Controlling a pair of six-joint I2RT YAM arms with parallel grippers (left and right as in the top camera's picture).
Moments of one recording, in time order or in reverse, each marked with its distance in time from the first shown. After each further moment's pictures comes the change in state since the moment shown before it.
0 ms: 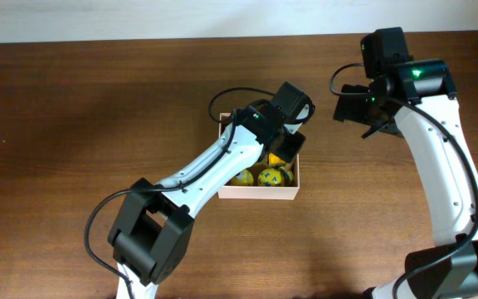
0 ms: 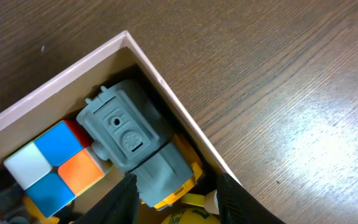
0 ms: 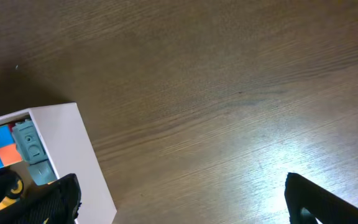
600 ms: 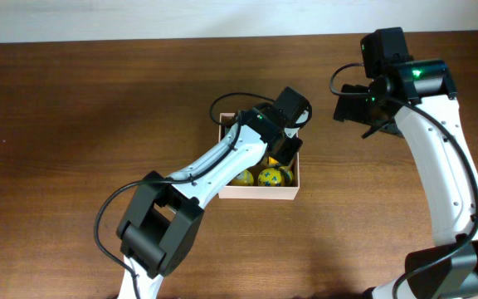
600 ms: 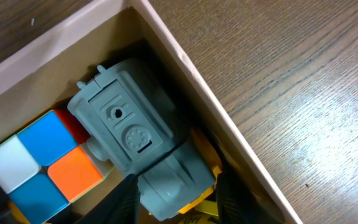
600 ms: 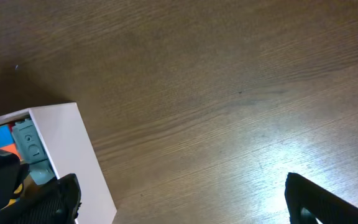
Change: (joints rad) left arm 0.000 0.060 0.000 -0.008 -0.030 0.000; right arm 0.000 0.000 0.000 0.000 0.000 0.000
